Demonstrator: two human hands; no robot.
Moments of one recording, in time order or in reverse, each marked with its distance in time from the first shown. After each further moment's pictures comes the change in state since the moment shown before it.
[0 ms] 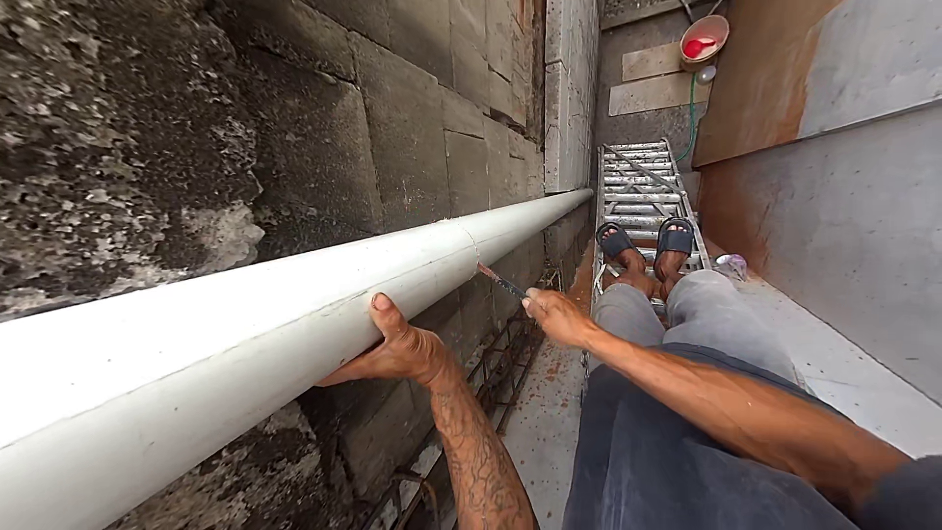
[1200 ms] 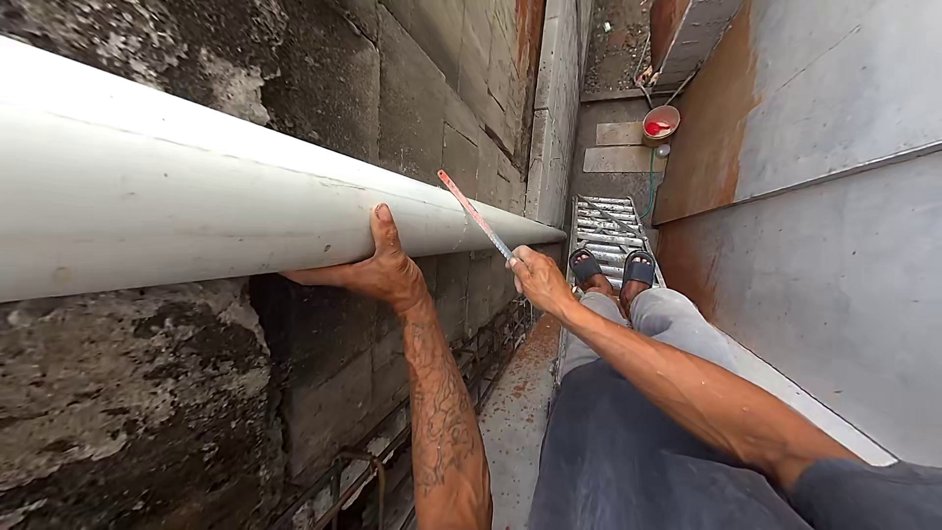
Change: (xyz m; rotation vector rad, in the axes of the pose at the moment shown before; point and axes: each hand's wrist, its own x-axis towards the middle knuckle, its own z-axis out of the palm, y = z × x) left_hand -0.002 -0.015 0.001 -0.171 -0.047 -0.069; right_hand -0.002 -0.006 0.003 -0.022 0.384 -0.074
